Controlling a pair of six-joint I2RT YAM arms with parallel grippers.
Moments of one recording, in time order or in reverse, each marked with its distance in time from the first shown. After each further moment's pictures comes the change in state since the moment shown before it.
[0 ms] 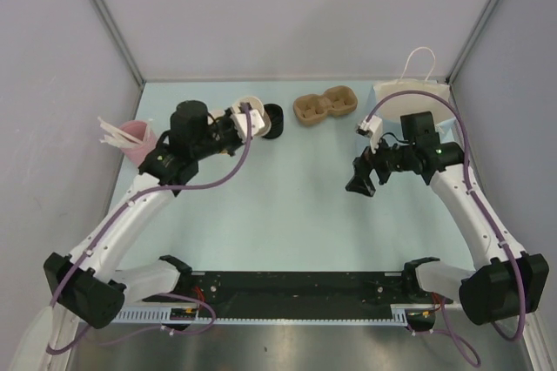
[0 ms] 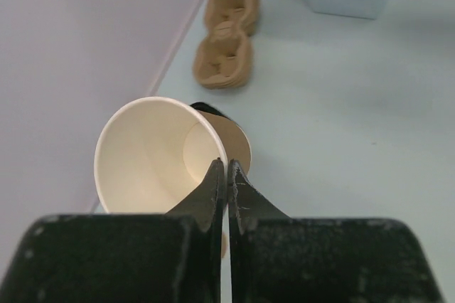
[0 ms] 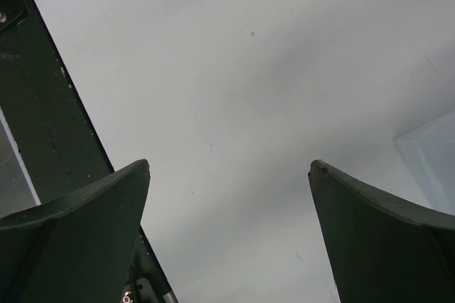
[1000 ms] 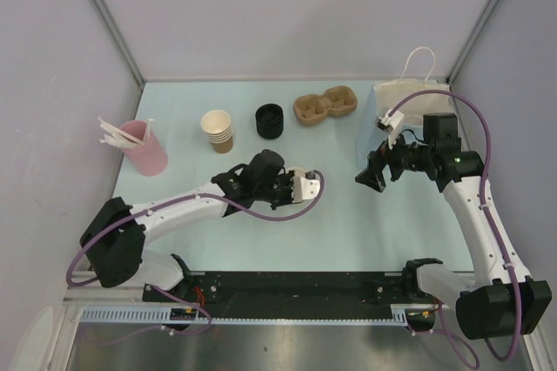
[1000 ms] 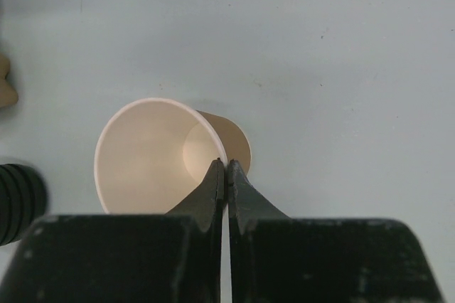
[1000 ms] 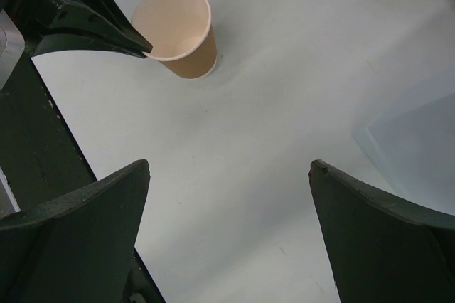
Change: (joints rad) left arm -0.436 0.264 -0.250 0.110 -0.094 -0.005; right arm -0.134 -0.102 -0.011 0.037 -0.046 0.033
